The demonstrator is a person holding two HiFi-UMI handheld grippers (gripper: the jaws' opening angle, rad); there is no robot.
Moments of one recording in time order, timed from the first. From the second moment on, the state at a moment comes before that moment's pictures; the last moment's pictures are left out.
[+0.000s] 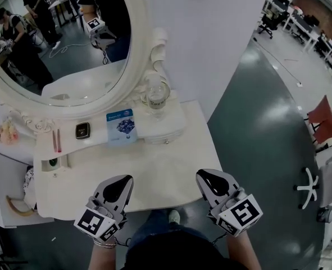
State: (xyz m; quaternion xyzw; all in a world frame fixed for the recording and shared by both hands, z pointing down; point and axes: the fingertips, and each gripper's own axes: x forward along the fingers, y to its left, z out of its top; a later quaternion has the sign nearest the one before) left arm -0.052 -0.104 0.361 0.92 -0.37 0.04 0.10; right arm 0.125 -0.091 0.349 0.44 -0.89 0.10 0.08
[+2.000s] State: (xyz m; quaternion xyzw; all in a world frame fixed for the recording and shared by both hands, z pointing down) left arm -0.055 -0.223 0.526 0.92 -0.29 0.14 0.21; right arm 0.067 -0.219 0.497 0.44 -0.85 0.22 0.18
